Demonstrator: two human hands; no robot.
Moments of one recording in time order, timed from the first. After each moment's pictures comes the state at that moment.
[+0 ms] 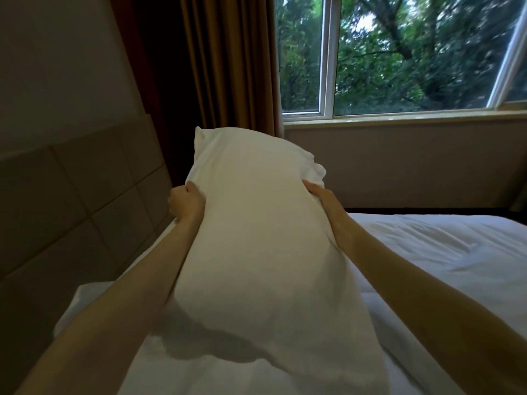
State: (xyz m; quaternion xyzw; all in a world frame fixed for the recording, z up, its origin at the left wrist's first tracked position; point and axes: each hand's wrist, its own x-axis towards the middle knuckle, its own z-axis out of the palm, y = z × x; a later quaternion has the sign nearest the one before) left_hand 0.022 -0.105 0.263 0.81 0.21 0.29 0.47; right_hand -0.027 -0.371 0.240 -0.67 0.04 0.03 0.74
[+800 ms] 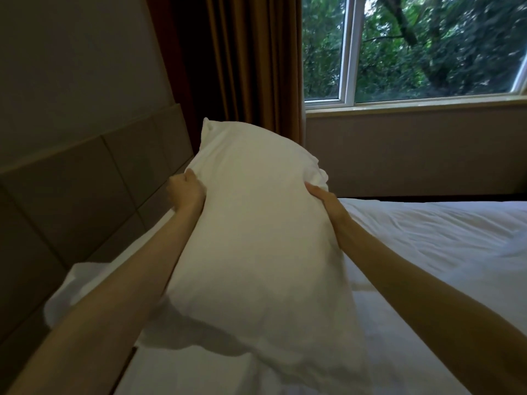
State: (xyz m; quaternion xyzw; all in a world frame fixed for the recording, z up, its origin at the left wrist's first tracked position) left_hand 0.057 0.102 0.269 0.79 0.19 0.31 0.49; right_hand 0.004 -0.163 0.224 -0.64 0.08 0.04 0.76
